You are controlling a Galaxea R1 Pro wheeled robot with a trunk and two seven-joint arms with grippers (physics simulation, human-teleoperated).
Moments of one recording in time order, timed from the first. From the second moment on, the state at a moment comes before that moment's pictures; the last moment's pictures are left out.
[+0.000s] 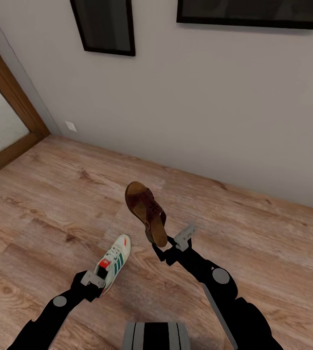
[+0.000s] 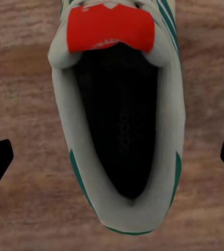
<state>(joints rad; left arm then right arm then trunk) -0.42 0.13 -0.01 -0.71 -0.36 0.00 -0.28 -0.34 0.00 0.34 -1.48 0.04 0.25 0.32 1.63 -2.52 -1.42</state>
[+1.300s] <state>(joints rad) -0.42 0.13 0.00 -0.71 -0.36 0.00 -0.28 -0.34 0.00 0.34 -1.48 0.04 0.25 0.32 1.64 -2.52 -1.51</state>
